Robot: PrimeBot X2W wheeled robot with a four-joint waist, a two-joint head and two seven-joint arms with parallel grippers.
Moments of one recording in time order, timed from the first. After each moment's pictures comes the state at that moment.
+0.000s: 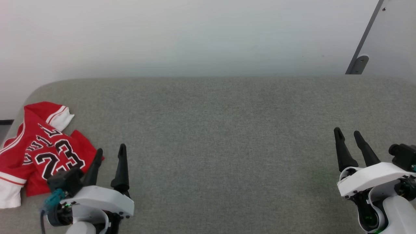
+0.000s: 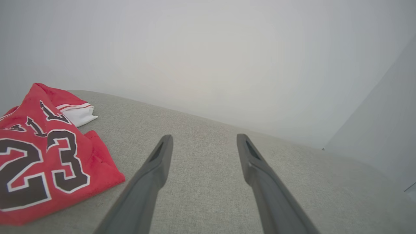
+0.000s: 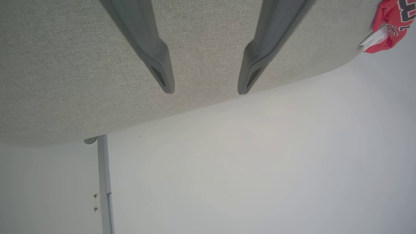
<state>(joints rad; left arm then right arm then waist) -0.16 0.17 -0.02 0.25 -0.49 -0.03 -0.15 -0.31 -0.19 0.08 0.44 0.61 0.13 -0.15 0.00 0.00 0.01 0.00</state>
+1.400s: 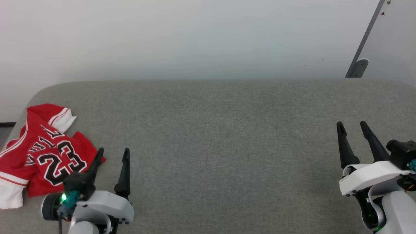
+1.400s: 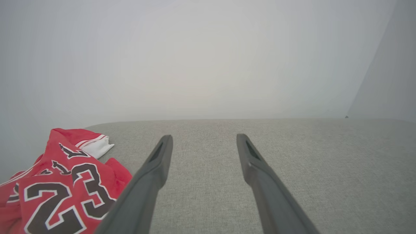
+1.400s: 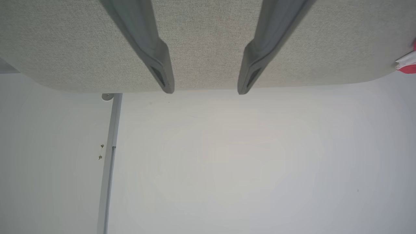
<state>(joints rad) -0.19 0.18 -0.01 0.35 -0.21 -0.09 -0.24 -0.34 -0.21 0.08 0.45 0.38 0.13 -0.24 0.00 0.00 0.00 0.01</state>
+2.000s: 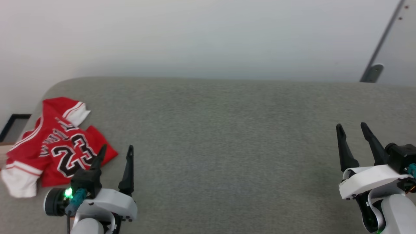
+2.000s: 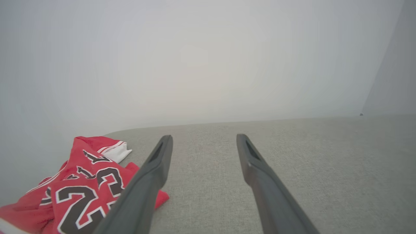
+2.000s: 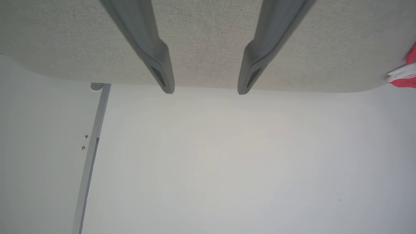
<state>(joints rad) -0.21 0.16 0.01 0.36 -0.11 -0.10 -0.26 -0.32 -0.21 0.07 0.43 0.32 0.13 -0.26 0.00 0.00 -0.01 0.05</state>
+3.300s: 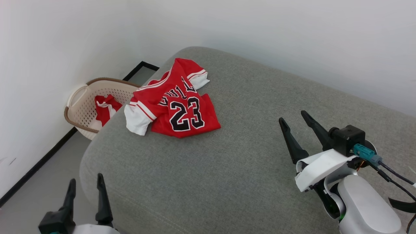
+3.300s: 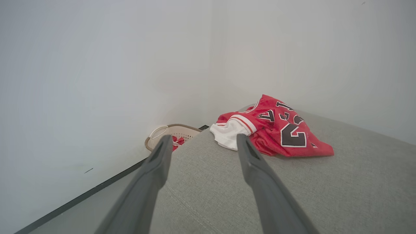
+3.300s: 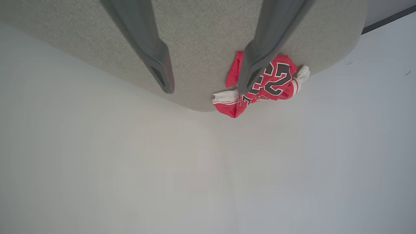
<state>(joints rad) 0.03 0.06 0.18 0.14 -0.14 -0.02 -0.26 -0.49 -0.20 0.40 0.52 0.42 0.13 -0.26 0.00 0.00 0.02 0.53</state>
